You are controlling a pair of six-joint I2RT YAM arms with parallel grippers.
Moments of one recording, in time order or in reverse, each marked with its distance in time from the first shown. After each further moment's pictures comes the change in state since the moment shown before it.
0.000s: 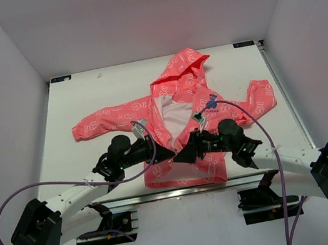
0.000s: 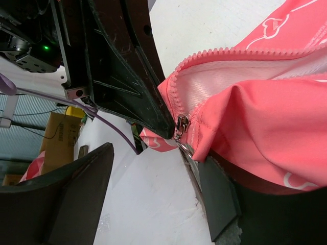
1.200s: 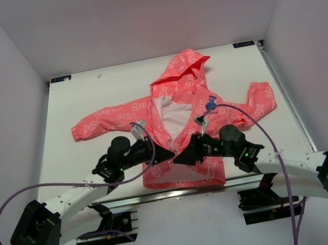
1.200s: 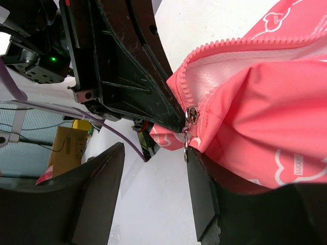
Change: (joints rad) left arm -0.001 -0.015 -0.015 -0.003 -0.025 -0.013; right arm 0.072 -0.057 -0.043 0.020 0.124 0.082
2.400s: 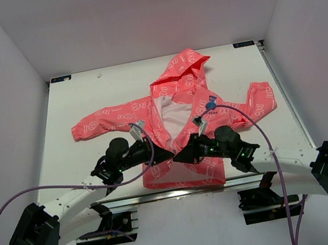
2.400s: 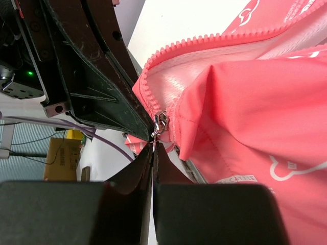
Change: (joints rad) left arm 0.000 -0.028 -0.018 0.013 0.008 0.002; right arm 0.029 0.063 0.015 -0.007 0.084 0.013
